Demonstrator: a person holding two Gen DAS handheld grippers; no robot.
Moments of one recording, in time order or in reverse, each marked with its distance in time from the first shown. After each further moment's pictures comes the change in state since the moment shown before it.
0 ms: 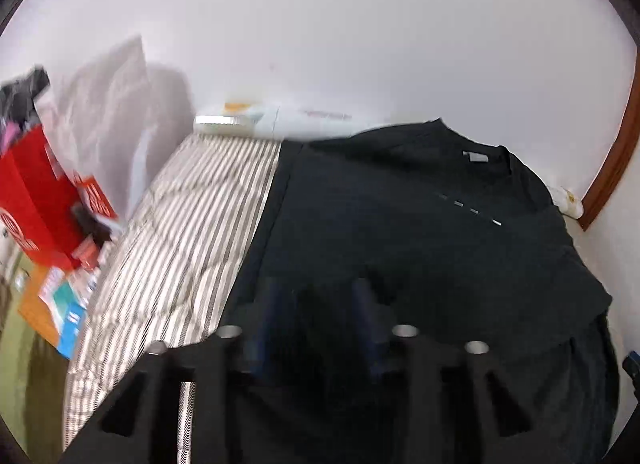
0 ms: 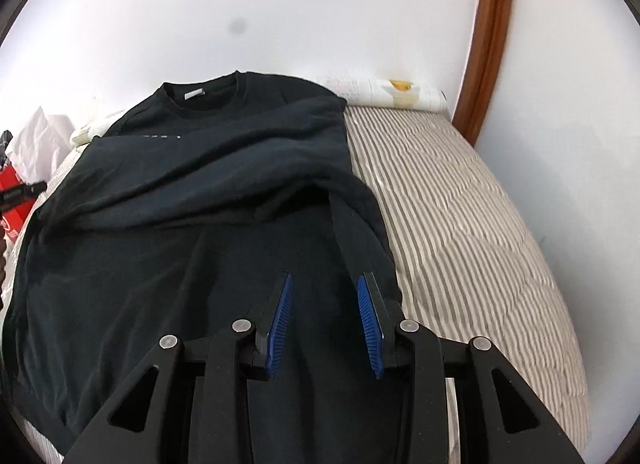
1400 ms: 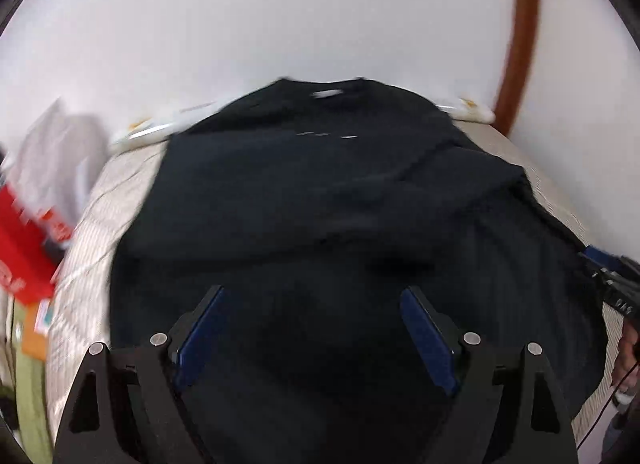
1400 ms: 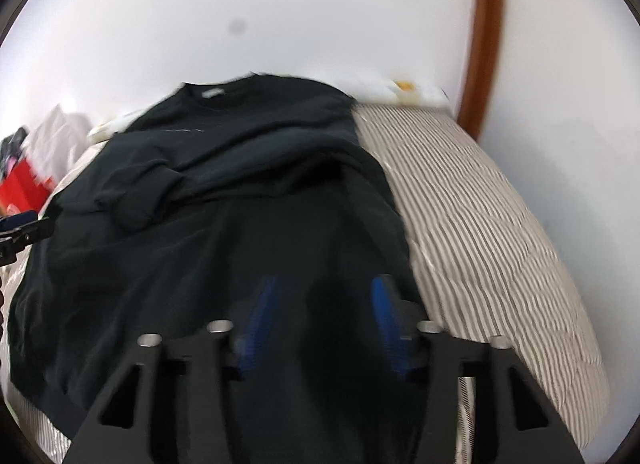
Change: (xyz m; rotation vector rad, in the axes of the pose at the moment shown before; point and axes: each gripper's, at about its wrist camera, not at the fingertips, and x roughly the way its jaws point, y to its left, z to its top) left arm -0.058 -0.143 -0.086 0.331 0.025 -0.101; right arm -0.019 -0.001 -0.048 0.032 -0.026 0.037
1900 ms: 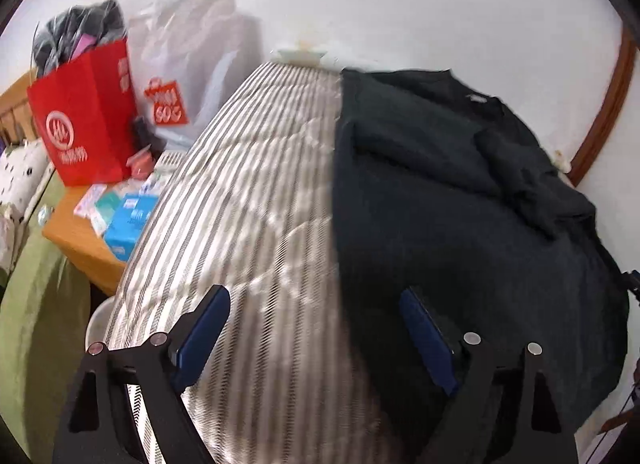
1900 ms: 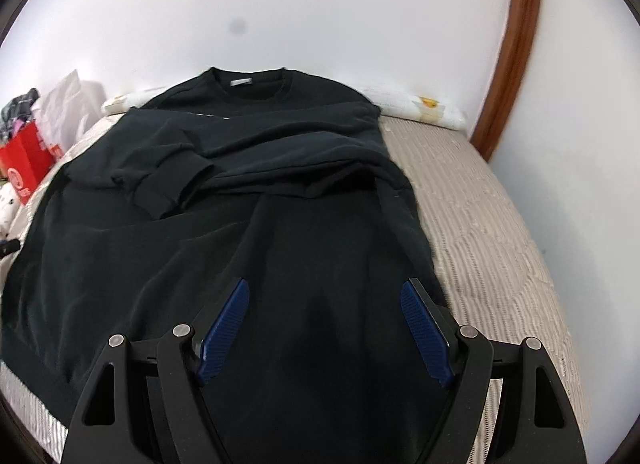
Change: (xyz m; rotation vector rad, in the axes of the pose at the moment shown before) left arm -0.038 0.176 -0.107 -0.335 0.014 0.106; right arm -0.015 0.047 0.008 -0.140 -0.006 -0.004
